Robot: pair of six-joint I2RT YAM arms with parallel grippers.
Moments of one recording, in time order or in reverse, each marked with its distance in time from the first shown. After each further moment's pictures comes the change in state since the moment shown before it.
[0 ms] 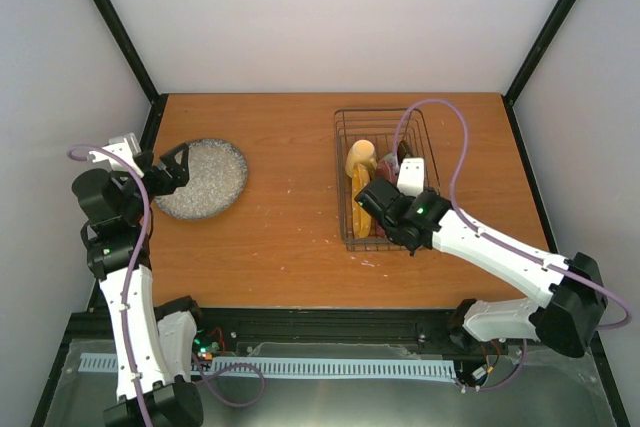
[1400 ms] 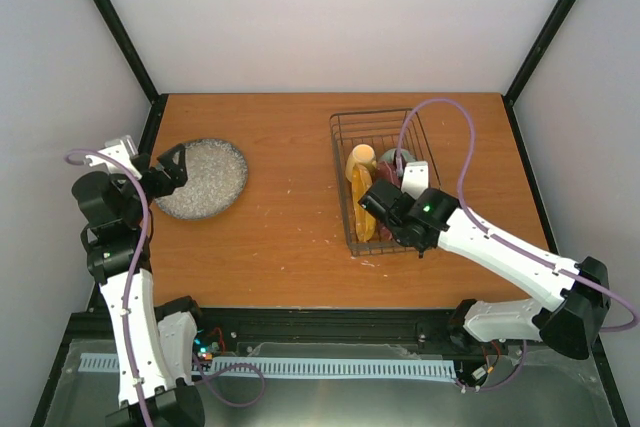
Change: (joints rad) left arm 0.000 -0.024 0.000 -0.022 -0.045 -0.026; right arm 0.020 -0.015 0.080 -0.189 -0.100 0.070
